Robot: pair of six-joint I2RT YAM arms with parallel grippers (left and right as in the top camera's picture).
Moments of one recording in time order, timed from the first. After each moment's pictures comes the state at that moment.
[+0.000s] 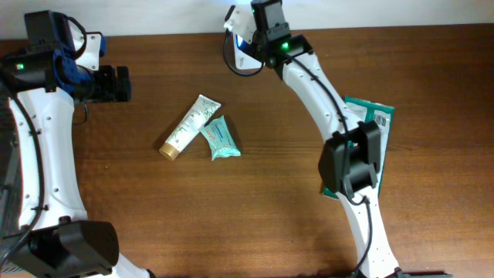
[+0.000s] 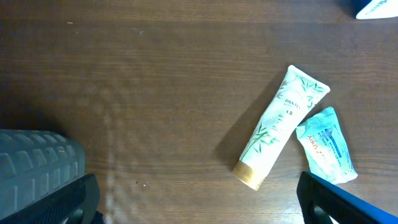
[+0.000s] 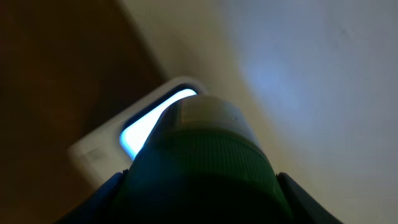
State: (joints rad) left arm 0.18 1.79 1.96 -1.25 0.08 0.14; right arm 0.39 2.49 2.42 -0.56 0.06 -0.75
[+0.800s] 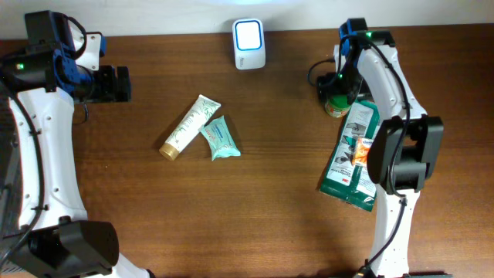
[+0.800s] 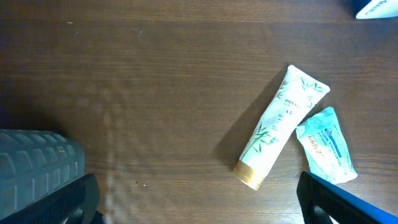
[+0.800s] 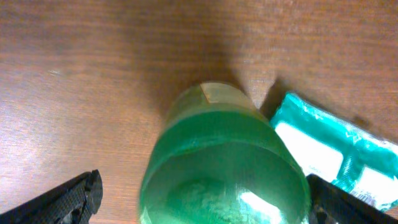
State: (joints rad) left arm 0.18 1.79 1.96 -1.25 0.08 0.14; right arm 0.04 2.36 2.19 -1.29 0.00 0.01
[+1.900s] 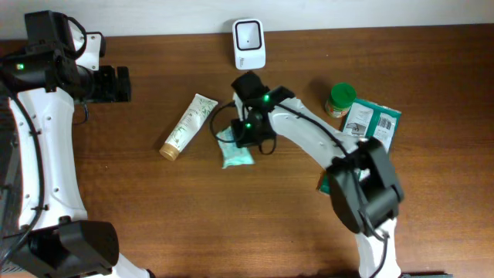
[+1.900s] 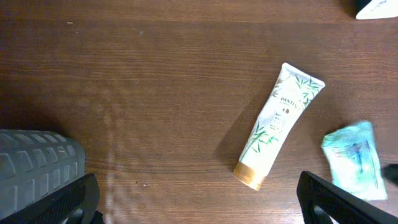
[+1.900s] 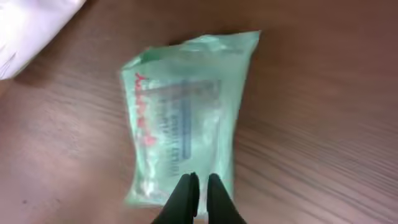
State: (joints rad) left arm 0.18 1.79 1.96 -1.25 0.08 0.14; right arm 0.56 2.12 1.68 -0.88 -0.18 0.28
